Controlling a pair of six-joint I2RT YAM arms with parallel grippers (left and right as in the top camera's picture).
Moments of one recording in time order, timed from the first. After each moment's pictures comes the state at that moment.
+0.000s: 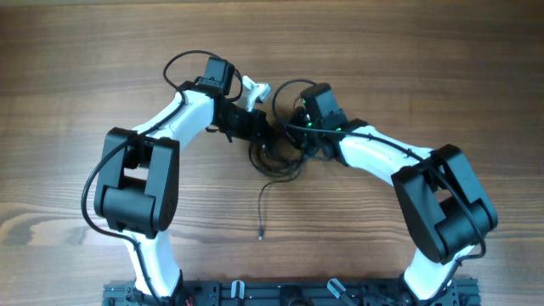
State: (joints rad) left arm -0.27 2.03 1.30 -0.63 0.72 0.09; right arm 0.49 1.91 1.02 -0.02 -0.33 1.20
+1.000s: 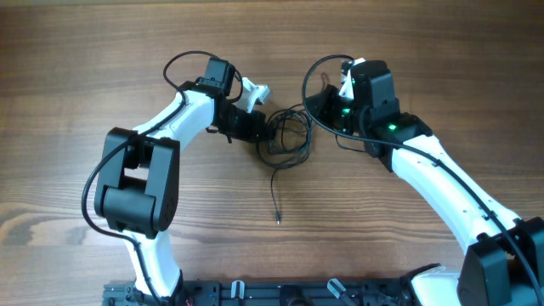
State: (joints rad) left arm -0.27 2.03 1.30 -0.64 0.68 0.09; right arm 0.36 1.53 1.02 -0.22 -0.33 0.86
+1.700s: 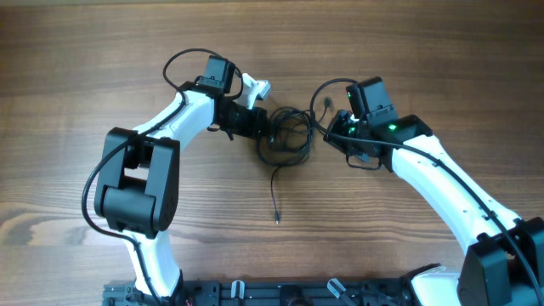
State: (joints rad) left arm -0.27 2.03 1.30 -0.57 0.74 0.06; right arm 0.36 1.53 1.02 -0.60 -0.17 0.86
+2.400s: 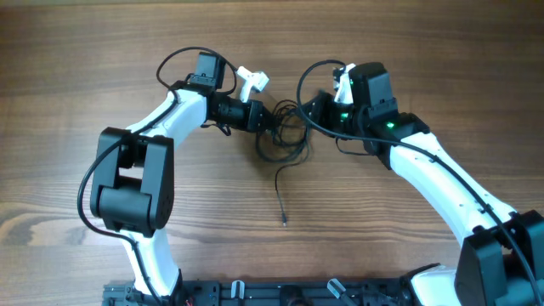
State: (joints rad) left arm -0.23 2.03 1.30 -0.51 0.94 0.06; right arm 0.36 1.56 1.02 -0.25 -0.48 0.81
